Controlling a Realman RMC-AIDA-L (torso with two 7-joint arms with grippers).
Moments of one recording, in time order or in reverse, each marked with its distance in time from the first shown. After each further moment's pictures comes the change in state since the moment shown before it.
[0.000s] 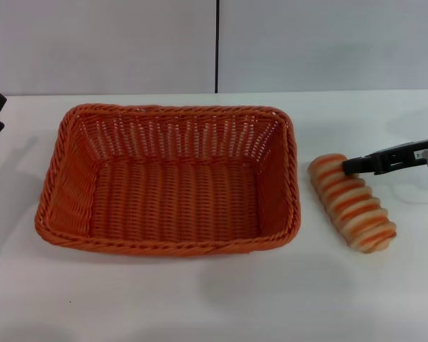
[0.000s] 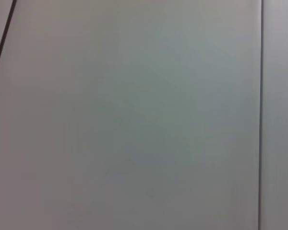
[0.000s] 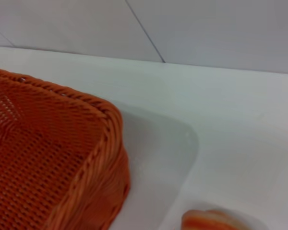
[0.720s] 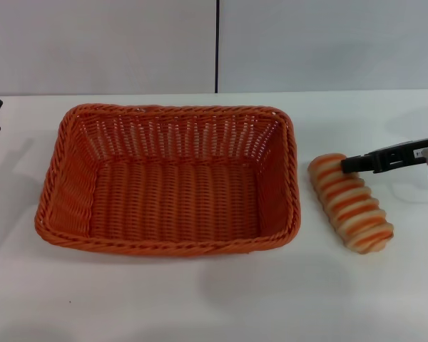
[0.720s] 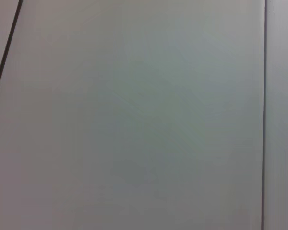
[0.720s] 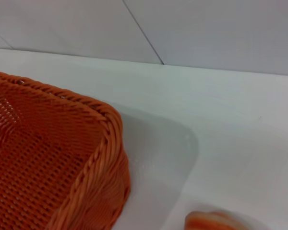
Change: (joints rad) left arm 0.009 0.002 -0.003 0.000 0.000 0.000 0.000; right arm -0.003 0.005 -0.002 -0.014 0.004 -0.005 0.010
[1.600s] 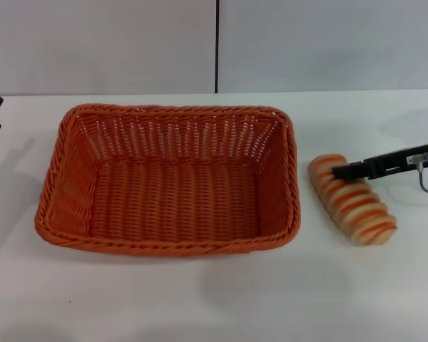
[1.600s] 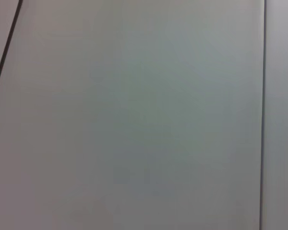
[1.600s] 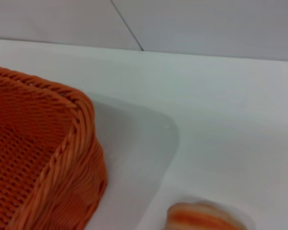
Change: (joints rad) left arm -0.004 0.000 0.001 0.000 -0.003 0.005 -0.009; right arm 0.019 0.005 -0.004 0.067 -0.045 0.089 0.002
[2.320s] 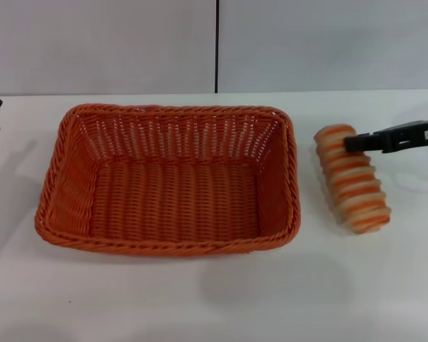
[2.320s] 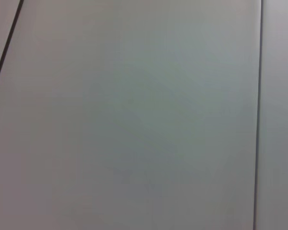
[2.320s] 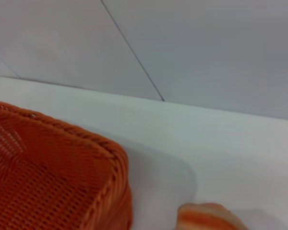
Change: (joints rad) left arm 0.005 -0.003 -0.003 -0.010 0.001 0.027 -0.005; right arm -0.060 0.020 0.010 -0.217 0.091 -0.133 0.012
